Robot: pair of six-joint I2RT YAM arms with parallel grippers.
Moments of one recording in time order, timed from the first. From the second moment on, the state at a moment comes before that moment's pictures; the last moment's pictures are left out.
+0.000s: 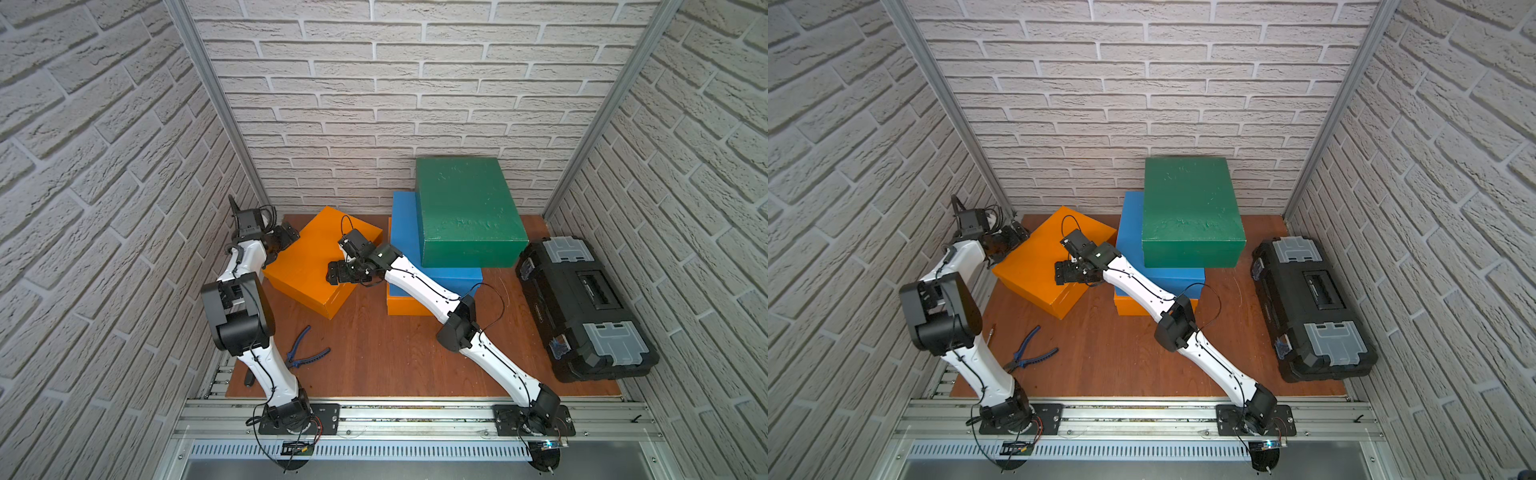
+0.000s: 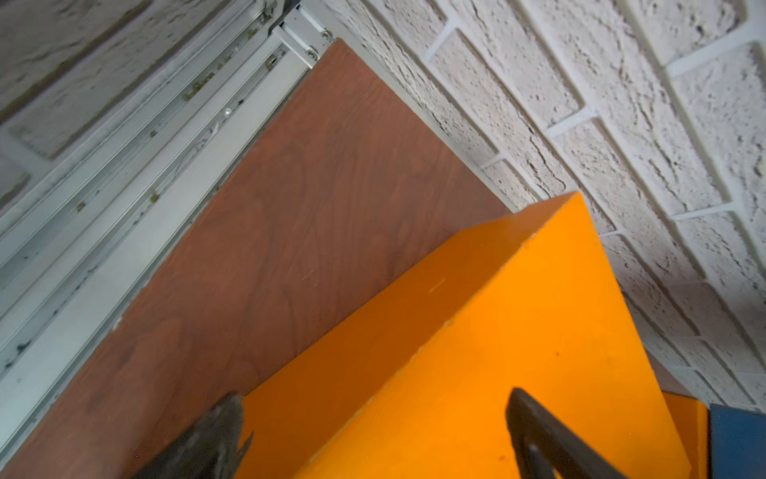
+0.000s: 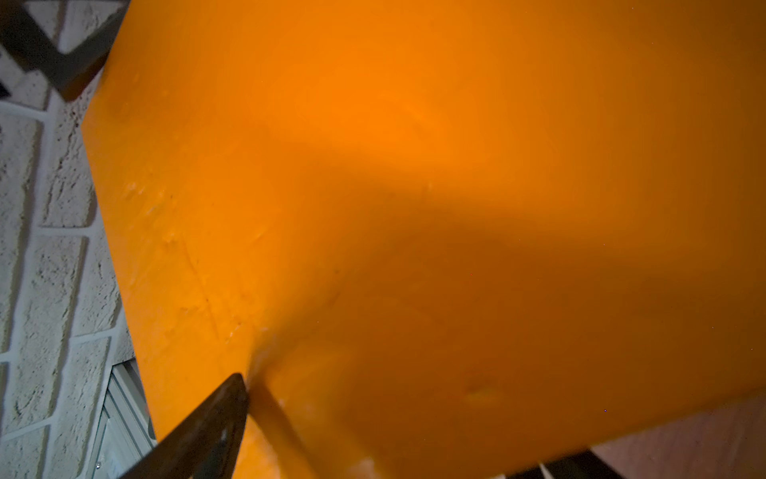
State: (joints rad) left arm 0.30 1.83 1.40 -0.38 0.30 -0.45; right arm 0.84 2.78 2.96 -1.09 -0.14 0.63
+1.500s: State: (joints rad) left arm 0.27 1.50 1.02 -0.41 0.21 -0.60; right arm 0.80 2.78 2.98 -1.12 -0.10 0.62
